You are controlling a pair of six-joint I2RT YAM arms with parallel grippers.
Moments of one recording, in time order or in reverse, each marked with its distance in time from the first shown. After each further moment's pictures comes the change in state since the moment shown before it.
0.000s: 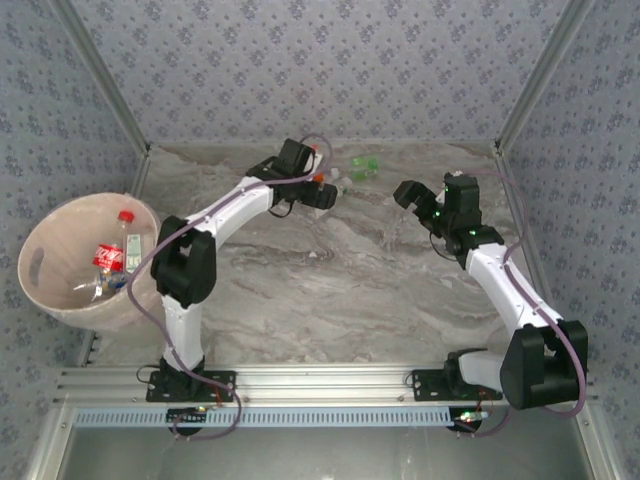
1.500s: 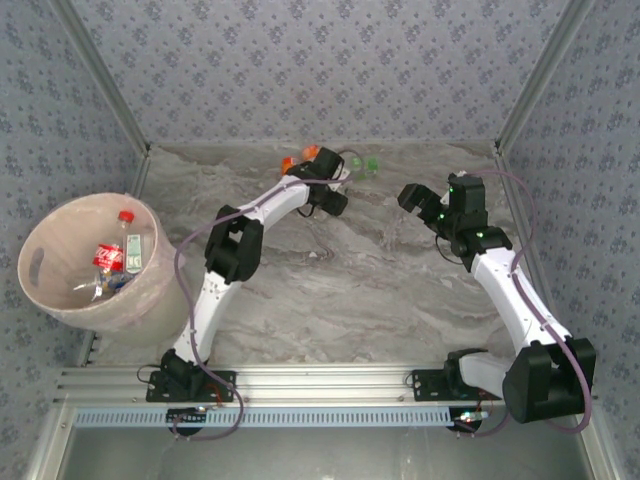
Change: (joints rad) left arm -0.048 0.458 0.451 -0.156 -0.062 0.173; right arm 0.000 -0.066 0.037 -0.131 0.053 -0.080
